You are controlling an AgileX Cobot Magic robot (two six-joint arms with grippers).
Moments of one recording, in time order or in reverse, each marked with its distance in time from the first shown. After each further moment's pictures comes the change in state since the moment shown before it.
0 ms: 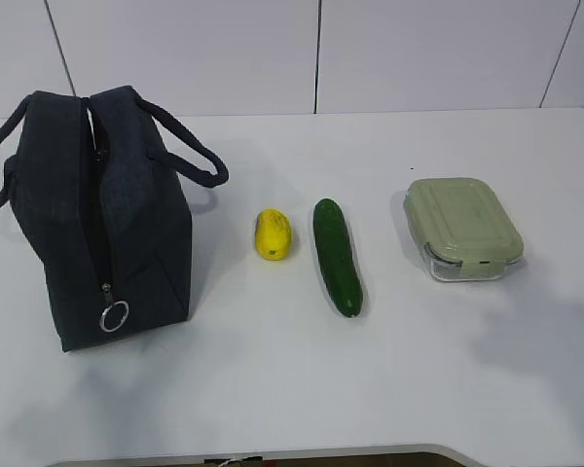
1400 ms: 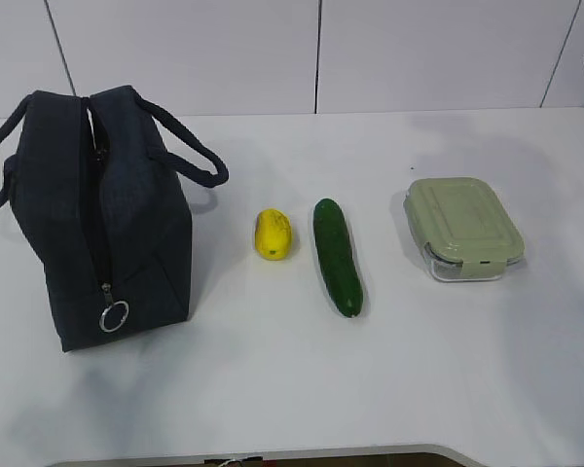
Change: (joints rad) left arm 0.000 0.000 0.000 0.000 0.000 0.000; right arm -0.264 1.006 -0.615 0.583 0.043 -0.577
